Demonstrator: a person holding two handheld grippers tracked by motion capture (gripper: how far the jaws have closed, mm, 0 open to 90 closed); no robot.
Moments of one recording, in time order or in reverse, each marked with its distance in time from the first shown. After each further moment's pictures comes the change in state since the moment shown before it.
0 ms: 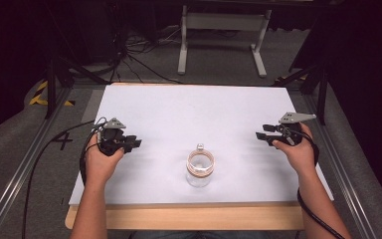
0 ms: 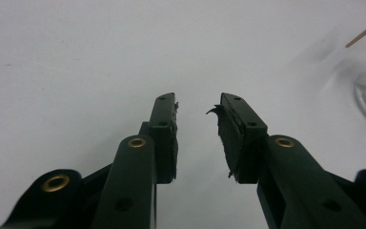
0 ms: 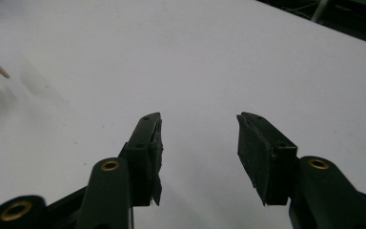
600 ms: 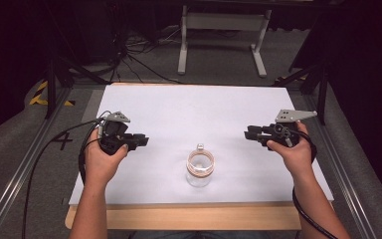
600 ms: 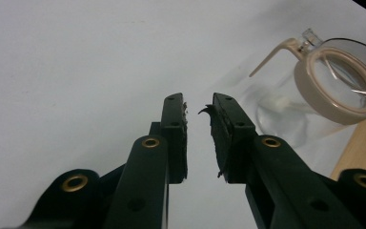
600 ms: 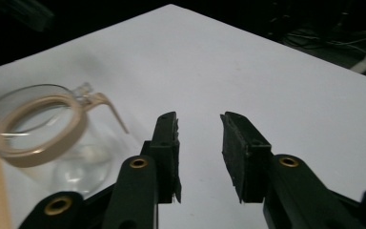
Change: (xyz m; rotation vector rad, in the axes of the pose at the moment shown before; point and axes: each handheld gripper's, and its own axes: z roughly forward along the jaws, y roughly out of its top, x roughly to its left) left arm -0.041 0.038 -0.040 -0.003 -0.113 -0.034; right arm 0.055 0.047 -0.029 -0.122 0.170 -0.005
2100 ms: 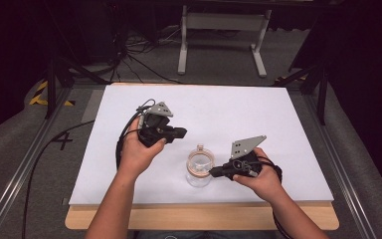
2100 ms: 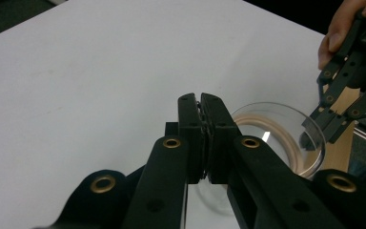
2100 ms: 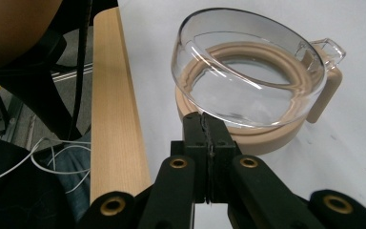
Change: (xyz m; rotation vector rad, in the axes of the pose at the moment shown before) left arm -0.073 0.062 0.035 -0.020 -0.107 0.220; right arm 0.110 -0.007 0.058 0.210 0.375 -0.174
